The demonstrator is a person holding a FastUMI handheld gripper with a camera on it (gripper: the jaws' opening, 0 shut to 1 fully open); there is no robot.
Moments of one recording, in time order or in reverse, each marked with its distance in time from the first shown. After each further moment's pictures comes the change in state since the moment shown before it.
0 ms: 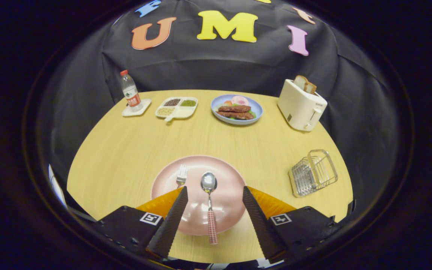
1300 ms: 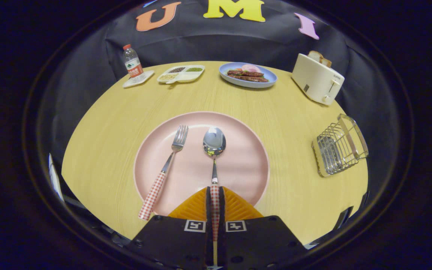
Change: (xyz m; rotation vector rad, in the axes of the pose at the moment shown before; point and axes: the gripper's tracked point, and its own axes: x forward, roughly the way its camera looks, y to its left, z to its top) arm 0.031 0.003 -0.058 -0.017 0.120 0.094
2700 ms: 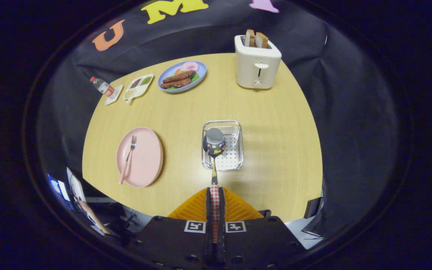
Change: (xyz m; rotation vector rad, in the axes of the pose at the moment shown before) arm -0.115 -0.228 0.030 0.114 0.339 0.048
